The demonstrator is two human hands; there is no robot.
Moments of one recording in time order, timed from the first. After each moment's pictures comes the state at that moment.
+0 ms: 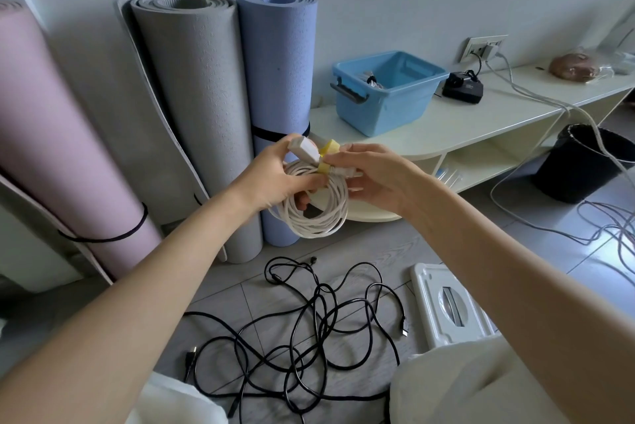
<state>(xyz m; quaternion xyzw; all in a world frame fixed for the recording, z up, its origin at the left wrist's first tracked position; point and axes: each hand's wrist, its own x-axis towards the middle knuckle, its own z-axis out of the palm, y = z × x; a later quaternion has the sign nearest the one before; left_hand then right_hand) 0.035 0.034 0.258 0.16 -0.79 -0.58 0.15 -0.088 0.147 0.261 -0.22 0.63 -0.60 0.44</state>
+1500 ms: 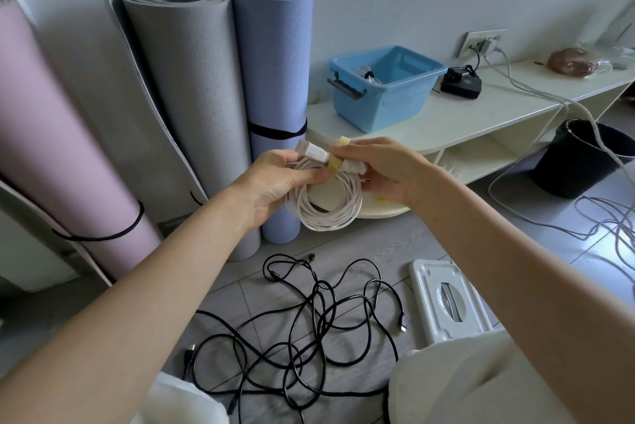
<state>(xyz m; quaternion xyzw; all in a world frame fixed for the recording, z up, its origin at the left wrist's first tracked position) 0.027 0.044 0.255 0.21 -0.65 -0.72 0.12 -0.096 0.151 0.265 -0.19 0.65 -0.60 0.42</state>
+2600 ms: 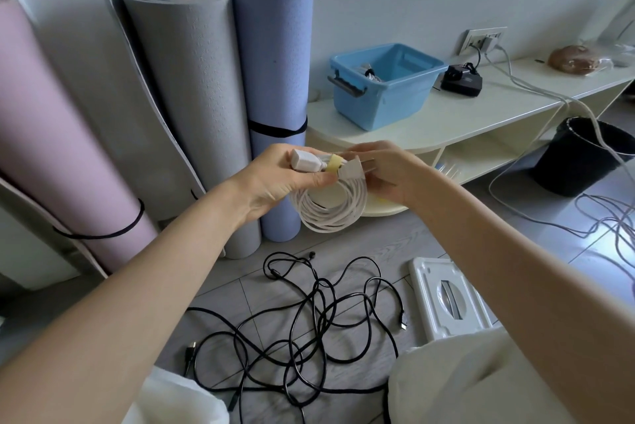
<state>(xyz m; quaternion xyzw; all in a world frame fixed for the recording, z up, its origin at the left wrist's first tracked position) 0.030 0.038 0.252 0.12 -0.71 -0.69 0.10 -0.096 0.152 0.260 -0.17 0.65 -0.62 0.41</state>
